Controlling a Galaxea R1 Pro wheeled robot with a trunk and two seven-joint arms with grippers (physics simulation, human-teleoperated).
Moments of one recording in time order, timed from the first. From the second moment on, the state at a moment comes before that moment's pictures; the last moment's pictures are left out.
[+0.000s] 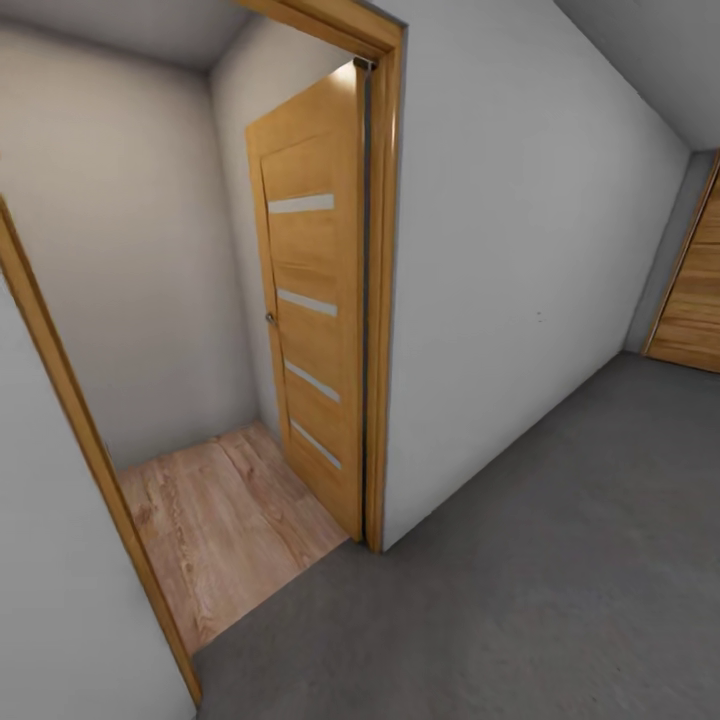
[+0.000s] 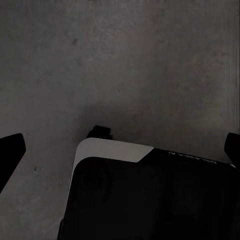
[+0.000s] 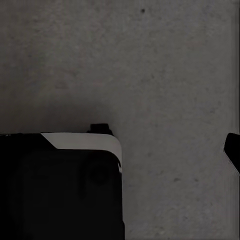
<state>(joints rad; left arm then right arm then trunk) -0.35 -0.06 -0.01 0.00 0.22 0.02 0.15 -0.26 0.09 0.68 0.03 -0.62 -0.11 -0.25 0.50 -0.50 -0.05</state>
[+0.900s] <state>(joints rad) -0.35 -0.06 -0.01 0.00 0.22 0.02 0.15 -0.26 0.09 0.68 0.03 -0.61 -0.11 -0.25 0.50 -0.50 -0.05</state>
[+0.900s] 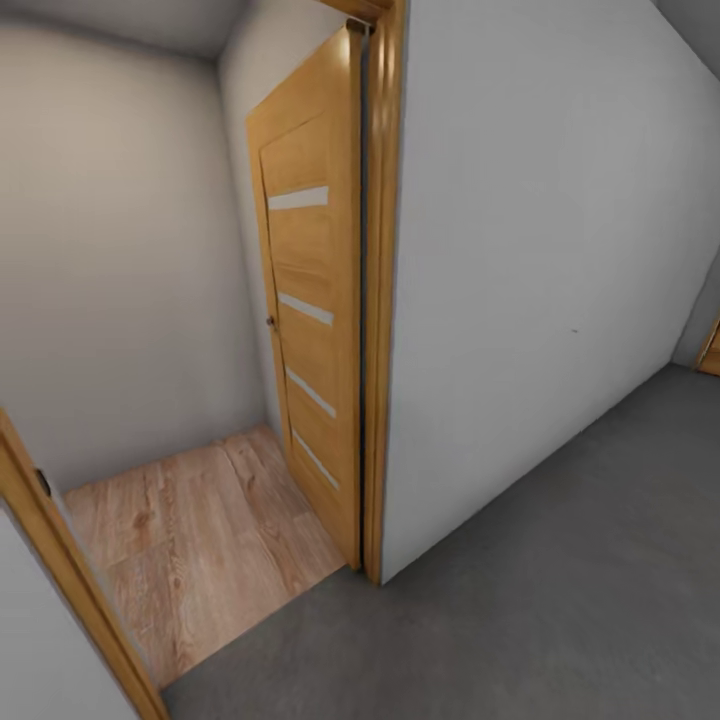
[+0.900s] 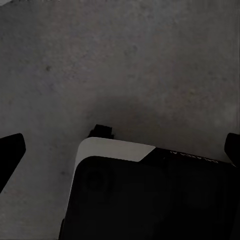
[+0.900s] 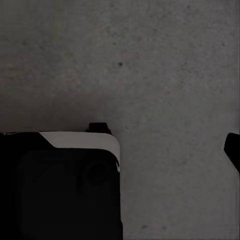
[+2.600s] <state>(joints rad) -0.26 -0.06 -0.01 0.00 0.22 0.00 0.15 -0.24 0.07 0.68 0.03 -0.62 -0.11 -0.25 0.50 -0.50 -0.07</state>
